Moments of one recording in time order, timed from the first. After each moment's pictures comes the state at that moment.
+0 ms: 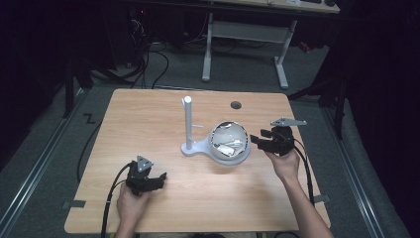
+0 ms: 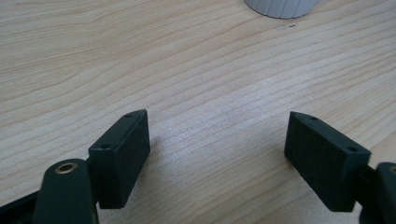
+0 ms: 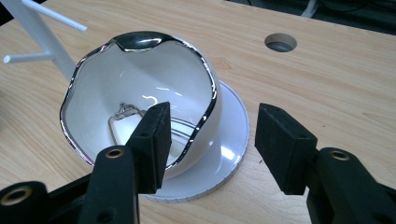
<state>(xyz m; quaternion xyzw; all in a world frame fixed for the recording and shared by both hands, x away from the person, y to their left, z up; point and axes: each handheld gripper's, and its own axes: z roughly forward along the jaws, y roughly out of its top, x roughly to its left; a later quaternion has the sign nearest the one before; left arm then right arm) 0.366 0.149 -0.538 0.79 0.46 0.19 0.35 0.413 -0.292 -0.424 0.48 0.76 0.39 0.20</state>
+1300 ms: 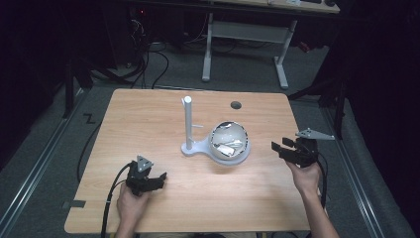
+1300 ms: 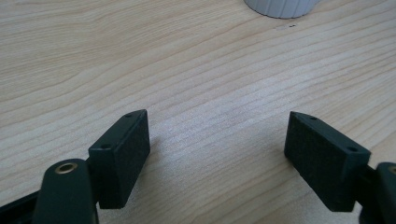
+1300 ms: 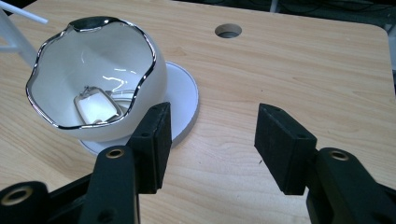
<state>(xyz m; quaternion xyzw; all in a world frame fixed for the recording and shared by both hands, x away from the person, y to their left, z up) 0.366 0.149 -0.537 0.79 0.46 0.20 0.35 0.372 -0.345 -0.428 0.52 0.72 0.39 0.23</state>
